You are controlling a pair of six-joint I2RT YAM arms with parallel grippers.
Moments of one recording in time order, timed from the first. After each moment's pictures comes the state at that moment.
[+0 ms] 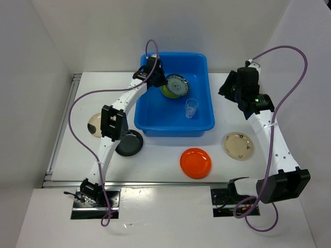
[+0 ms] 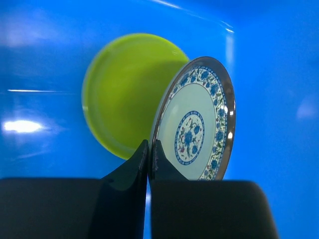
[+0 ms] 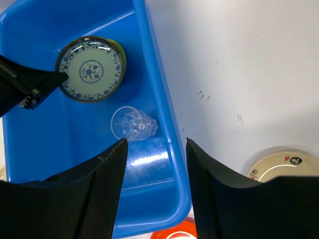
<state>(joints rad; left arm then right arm) -0.39 2.57 2.53 -0.58 0.06 -0.66 0.14 1.28 1.39 -0.64 0.18 0.51</state>
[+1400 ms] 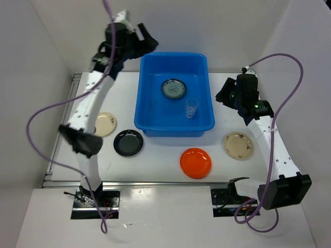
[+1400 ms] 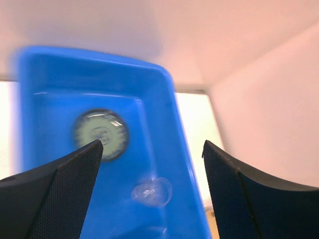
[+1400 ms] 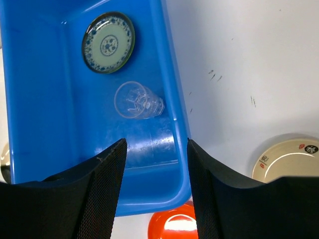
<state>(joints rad) -0.37 2.07 2.51 -0.67 0.04 -0.60 0.14 1.22 1.30 -0.64 0.09 0.51</state>
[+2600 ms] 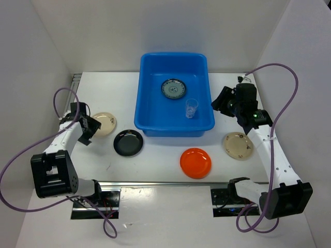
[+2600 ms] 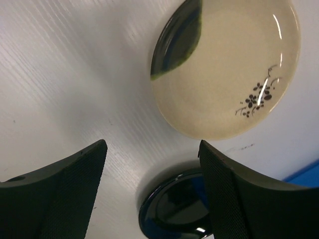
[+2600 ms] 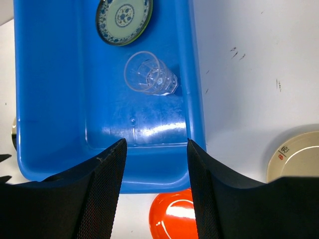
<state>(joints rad) 0.19 1.35 0.88 -0.63 -0.17 -0.90 0.14 1.12 1.13 -0.57 -0.04 0.51</state>
